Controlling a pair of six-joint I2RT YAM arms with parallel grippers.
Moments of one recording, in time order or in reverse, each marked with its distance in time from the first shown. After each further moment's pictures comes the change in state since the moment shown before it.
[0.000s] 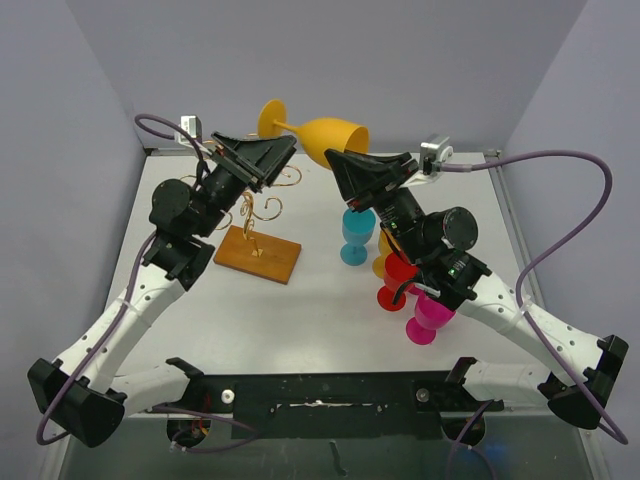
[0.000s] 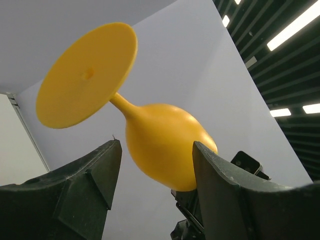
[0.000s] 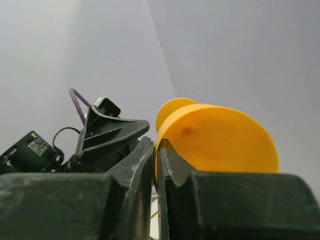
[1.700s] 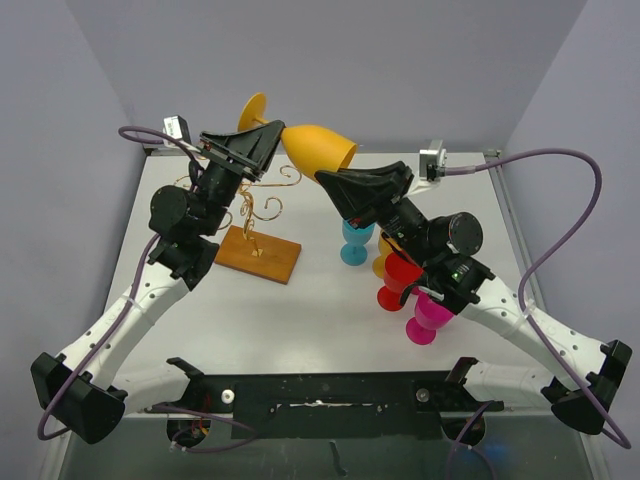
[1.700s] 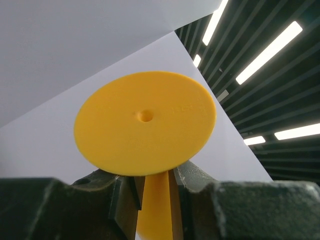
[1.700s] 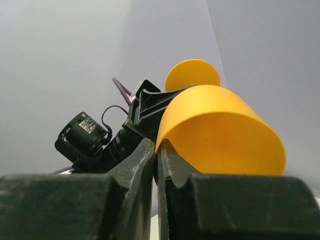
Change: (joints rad) left arm -0.027 0.022 -0.009 0.172 -0.167 -0.047; right arm -0.014 -0.032 -0.044 0.024 -0.225 0.162
